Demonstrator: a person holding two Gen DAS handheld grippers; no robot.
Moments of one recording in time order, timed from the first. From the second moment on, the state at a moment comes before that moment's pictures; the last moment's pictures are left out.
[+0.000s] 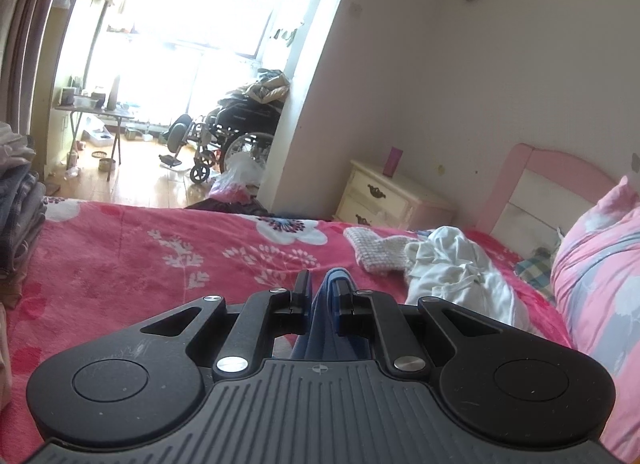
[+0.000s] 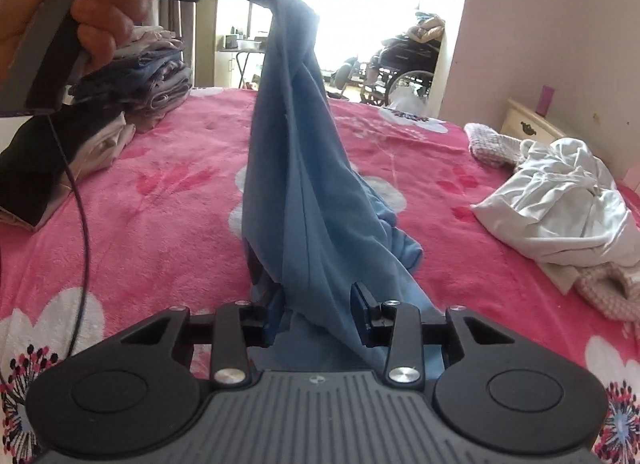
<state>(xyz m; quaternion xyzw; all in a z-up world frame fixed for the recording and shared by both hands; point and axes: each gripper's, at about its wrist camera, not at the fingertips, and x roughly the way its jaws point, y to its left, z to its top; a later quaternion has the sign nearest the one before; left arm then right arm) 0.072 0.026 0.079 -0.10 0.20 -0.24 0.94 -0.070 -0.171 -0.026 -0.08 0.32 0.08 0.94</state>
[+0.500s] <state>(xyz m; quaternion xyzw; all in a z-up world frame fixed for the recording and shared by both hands) 0.066 0.028 0.078 -0.09 0.19 -0.22 0.95 -0.070 -0.195 -0.016 -0.08 0.28 0.05 0.95</state>
